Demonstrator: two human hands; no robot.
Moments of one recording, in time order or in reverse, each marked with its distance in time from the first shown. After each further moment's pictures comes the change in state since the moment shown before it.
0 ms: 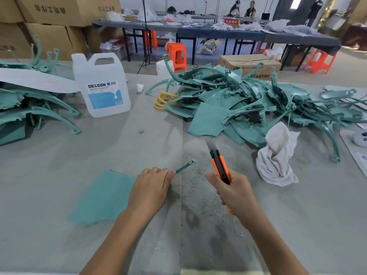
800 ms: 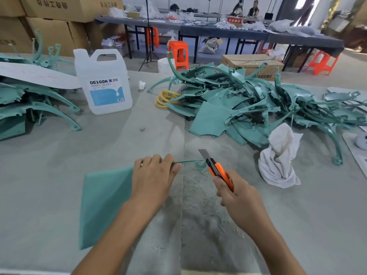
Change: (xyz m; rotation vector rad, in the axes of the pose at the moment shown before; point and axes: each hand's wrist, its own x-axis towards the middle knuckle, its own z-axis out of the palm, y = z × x) left_hand 0.001 0.023 -0.031 0.251 0.164 0.028; right_hand -0.022 -0.010 -0.007 -0.380 0.019 -0.068
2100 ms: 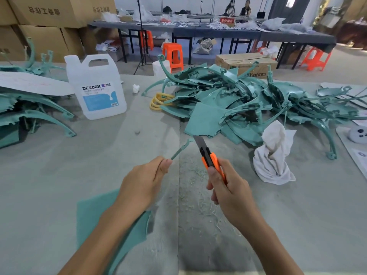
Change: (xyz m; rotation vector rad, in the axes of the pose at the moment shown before) left_hand -0.004 -0.011 -0.015 -0.470 -0.027 -0.020; right_hand -0.001 -0.013 0.002 0.271 0.060 -0.196
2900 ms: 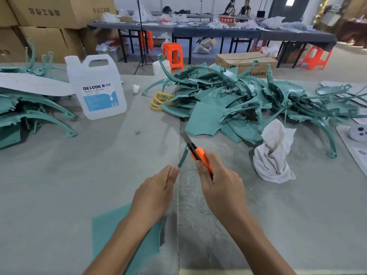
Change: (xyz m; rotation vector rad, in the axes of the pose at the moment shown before) left_hand -0.017 0.010 0.028 -0.070 -0.064 -0.043; right_hand 0.013 -0.014 0.021 -0.403 0.130 -0.057
